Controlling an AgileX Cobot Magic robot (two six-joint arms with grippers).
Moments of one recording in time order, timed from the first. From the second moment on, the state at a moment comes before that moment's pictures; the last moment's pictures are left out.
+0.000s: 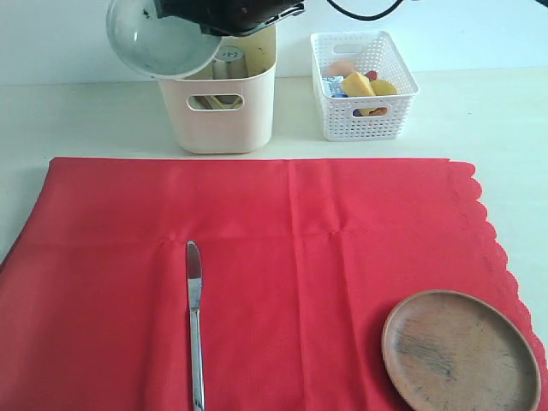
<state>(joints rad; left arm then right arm) 0.02 0.01 0.00 -0.01 0.19 -0.01 0.61 2.11 -1.82 0.09 0.40 0.18</state>
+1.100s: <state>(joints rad) 0.02 0.01 0.00 -0.01 0.19 -0.01 0.50 2.15 -1.82 -0.07 0.32 0.29</state>
